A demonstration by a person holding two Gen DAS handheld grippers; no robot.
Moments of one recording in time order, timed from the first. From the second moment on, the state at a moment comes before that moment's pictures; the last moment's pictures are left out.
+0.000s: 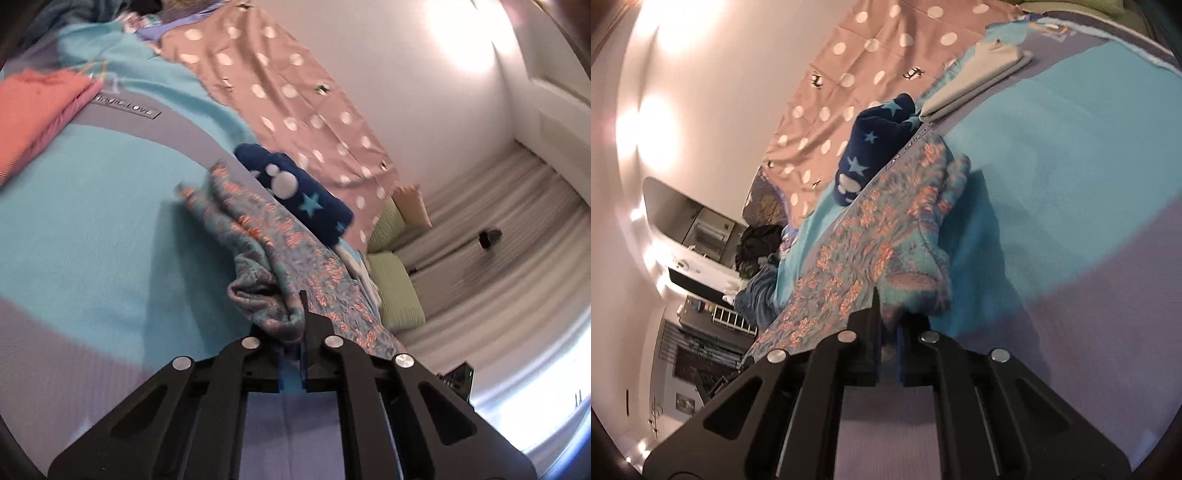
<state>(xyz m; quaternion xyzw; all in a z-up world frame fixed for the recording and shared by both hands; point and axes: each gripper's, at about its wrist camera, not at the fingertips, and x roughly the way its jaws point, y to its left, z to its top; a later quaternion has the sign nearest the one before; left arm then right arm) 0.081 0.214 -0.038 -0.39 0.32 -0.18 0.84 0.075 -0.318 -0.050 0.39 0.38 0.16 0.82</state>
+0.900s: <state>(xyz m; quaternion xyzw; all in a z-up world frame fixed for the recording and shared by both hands) 0.103 -0.037 0.026 -0.07 0.45 -0.24 0.86 -0.027 -0.369 -0.095 0.33 0.37 0.18 0.85</state>
